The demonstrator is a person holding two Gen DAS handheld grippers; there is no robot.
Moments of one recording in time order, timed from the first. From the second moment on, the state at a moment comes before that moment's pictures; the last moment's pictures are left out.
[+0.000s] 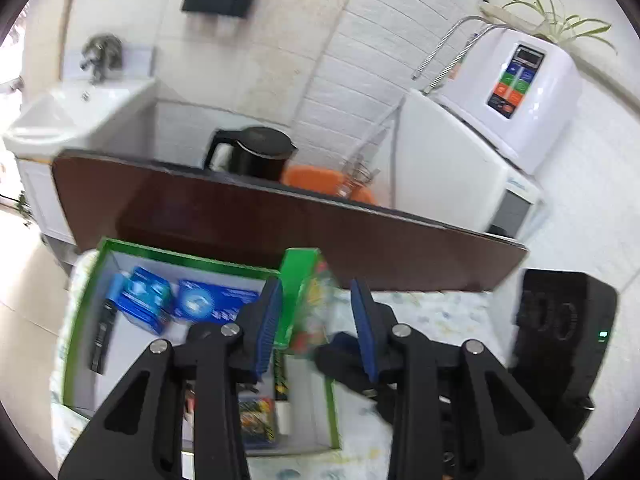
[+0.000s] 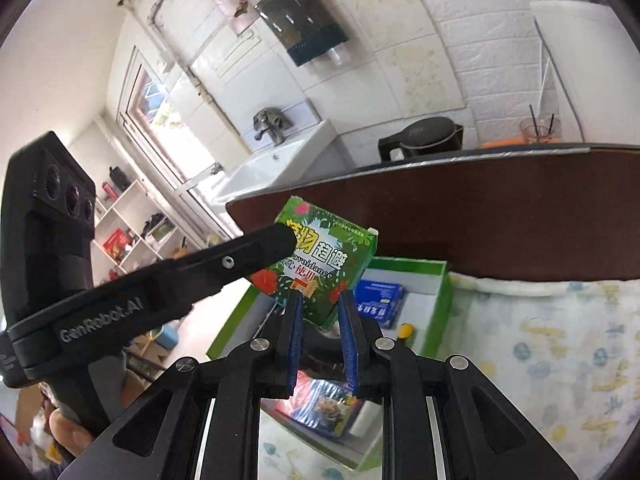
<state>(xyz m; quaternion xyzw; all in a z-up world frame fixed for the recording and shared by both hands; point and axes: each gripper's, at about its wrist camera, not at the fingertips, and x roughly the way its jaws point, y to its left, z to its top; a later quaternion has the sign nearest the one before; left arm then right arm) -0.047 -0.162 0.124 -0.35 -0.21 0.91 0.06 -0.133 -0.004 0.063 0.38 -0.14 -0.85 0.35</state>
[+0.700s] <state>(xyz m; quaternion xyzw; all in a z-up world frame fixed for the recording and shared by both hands) -0.014 -0.192 0.066 -0.37 -0.12 0.92 -0.09 -0.117 -0.042 0.025 0.45 -0.04 -0.84 0.31</state>
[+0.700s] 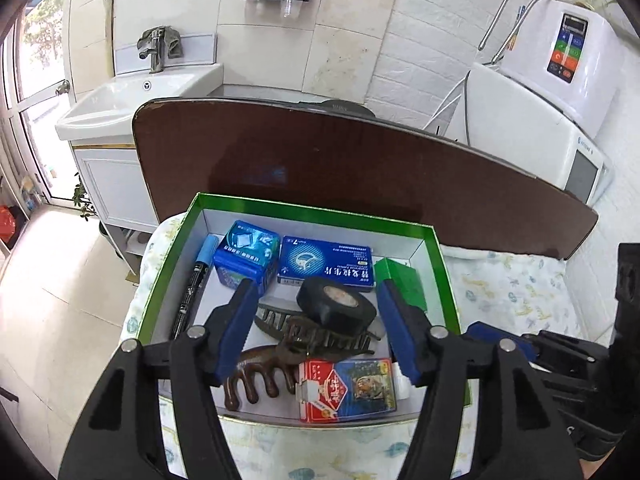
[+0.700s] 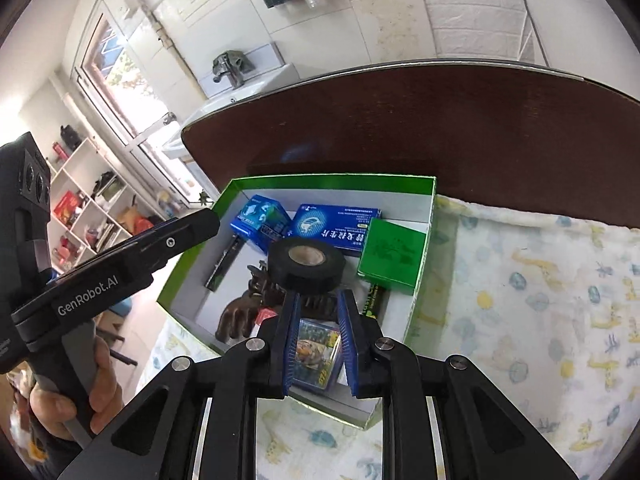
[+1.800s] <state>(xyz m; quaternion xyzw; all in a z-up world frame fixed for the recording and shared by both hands) 0.069 -0.150 0.049 -0.39 -0.03 0.91 -0.15 -0.041 -0.001 0.016 0.43 -0.03 -0.87 0.22</state>
